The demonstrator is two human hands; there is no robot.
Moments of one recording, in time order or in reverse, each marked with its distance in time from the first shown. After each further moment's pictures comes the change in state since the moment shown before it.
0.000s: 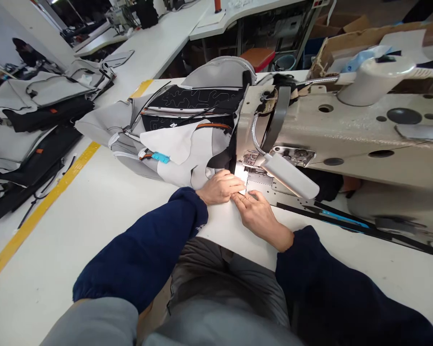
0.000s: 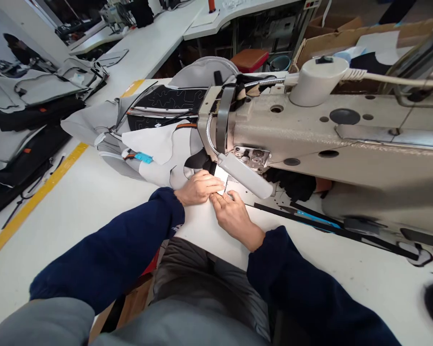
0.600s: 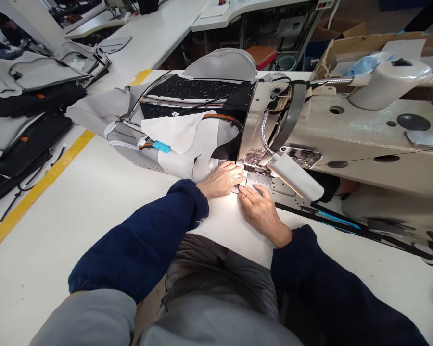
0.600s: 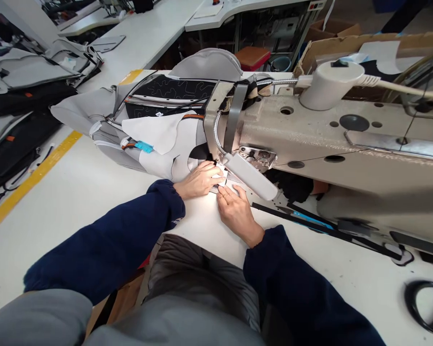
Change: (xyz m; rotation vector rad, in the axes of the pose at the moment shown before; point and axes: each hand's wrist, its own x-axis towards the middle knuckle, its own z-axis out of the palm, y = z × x) left_hand 0.018 -0.005 -0.009 0.146 -0.020 -0.014; right_hand -0.005 0.009 -0.003 0.010 0.143 0.058
